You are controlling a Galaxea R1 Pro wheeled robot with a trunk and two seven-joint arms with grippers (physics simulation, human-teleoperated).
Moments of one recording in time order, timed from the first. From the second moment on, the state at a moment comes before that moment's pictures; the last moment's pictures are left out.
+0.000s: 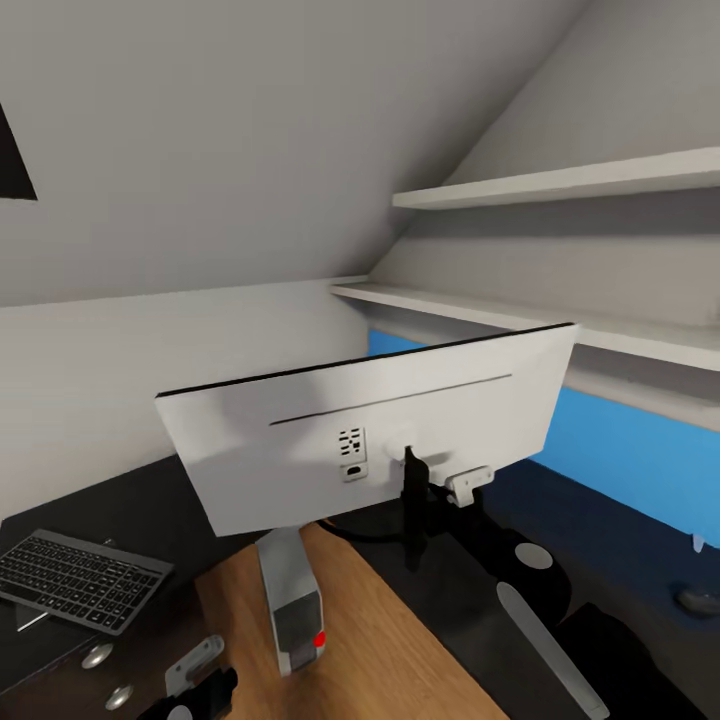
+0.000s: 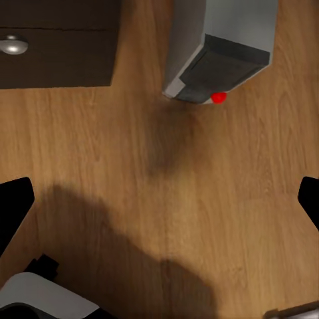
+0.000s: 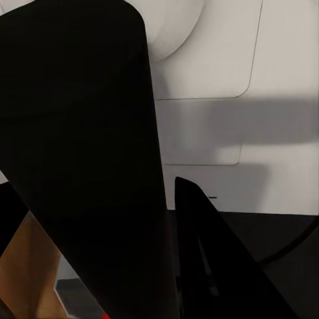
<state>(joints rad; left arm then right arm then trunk) -0.09 0.00 0.01 -1.07 0.69 0.41 0.46 -0.39 -0.27 0.51 -1.61 -0.45 0.46 -0.17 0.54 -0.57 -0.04</state>
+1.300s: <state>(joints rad) -0.09 0.00 0.01 -1.07 0.69 0.41 0.46 -0.39 -0.27 0.51 -1.61 -0.45 0.48 -0.16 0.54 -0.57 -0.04</state>
